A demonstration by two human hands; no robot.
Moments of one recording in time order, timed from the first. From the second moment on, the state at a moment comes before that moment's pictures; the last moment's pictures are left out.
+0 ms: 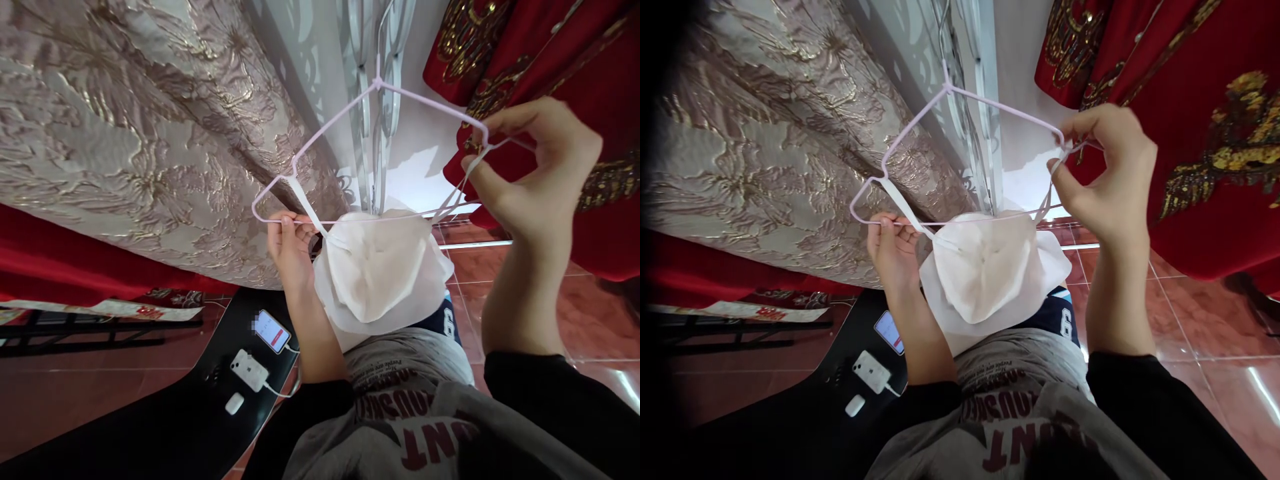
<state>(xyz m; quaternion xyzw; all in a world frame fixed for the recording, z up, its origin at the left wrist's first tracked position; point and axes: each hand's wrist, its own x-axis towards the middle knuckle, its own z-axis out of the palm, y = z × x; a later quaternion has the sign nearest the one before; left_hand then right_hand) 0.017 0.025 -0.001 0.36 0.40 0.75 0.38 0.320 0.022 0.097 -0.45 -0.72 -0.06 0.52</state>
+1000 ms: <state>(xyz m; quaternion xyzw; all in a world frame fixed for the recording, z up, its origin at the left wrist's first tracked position) 0.053 -0.040 0.054 0.43 0.37 0.78 0.28 0.258 0.021 0.005 -0.46 -0.75 0.09 0.47</state>
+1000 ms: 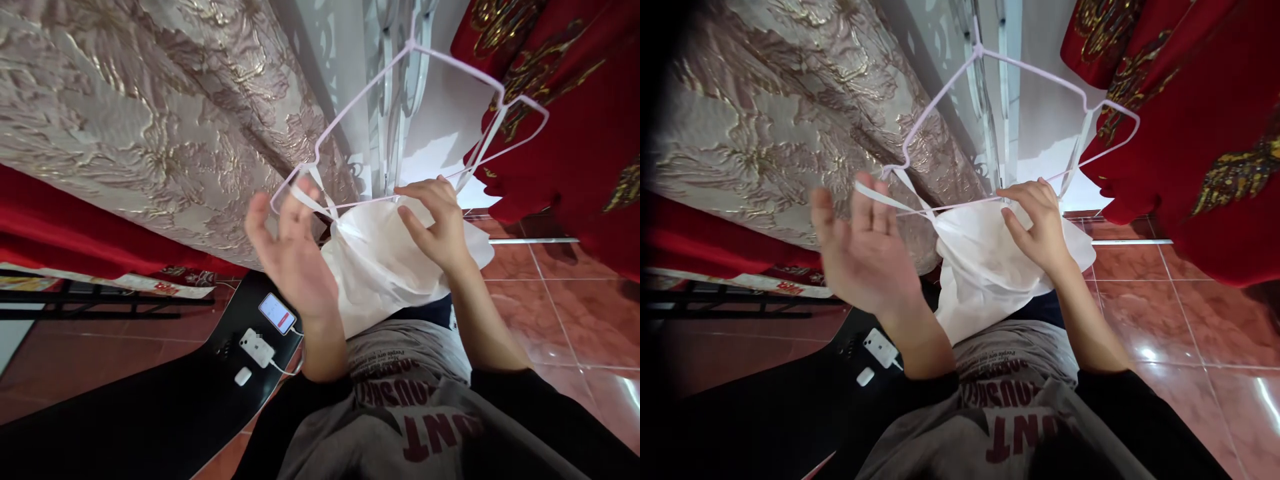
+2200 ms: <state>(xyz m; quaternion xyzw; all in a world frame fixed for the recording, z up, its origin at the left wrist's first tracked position) 0.060 0.011 -0.005 0.37 0.32 0.75 0.44 0.286 0.018 0.046 -0.31 -0.60 0.29 0.68</state>
